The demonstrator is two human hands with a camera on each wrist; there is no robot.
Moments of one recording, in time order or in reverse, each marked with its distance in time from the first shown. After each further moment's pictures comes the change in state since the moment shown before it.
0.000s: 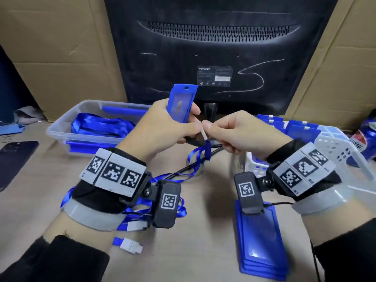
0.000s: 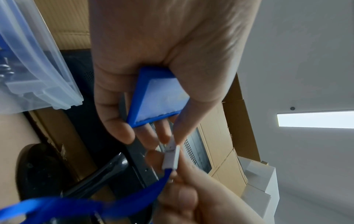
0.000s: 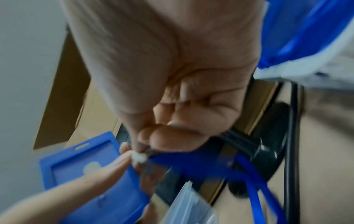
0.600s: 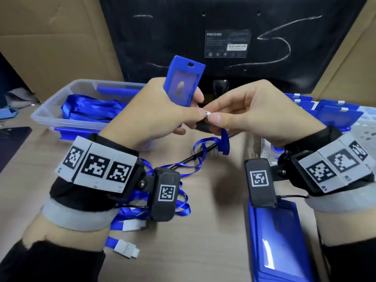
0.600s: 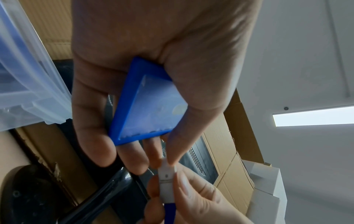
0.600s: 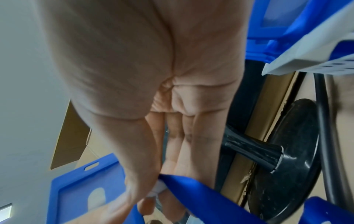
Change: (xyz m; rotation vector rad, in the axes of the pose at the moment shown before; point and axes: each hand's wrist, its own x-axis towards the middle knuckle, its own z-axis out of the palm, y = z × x) left_hand 0.009 -0.007 -0.002 0.128 -0.033 -0.055; right_hand 0.018 0.022 -0.003 0.188 -0.037 -0.191
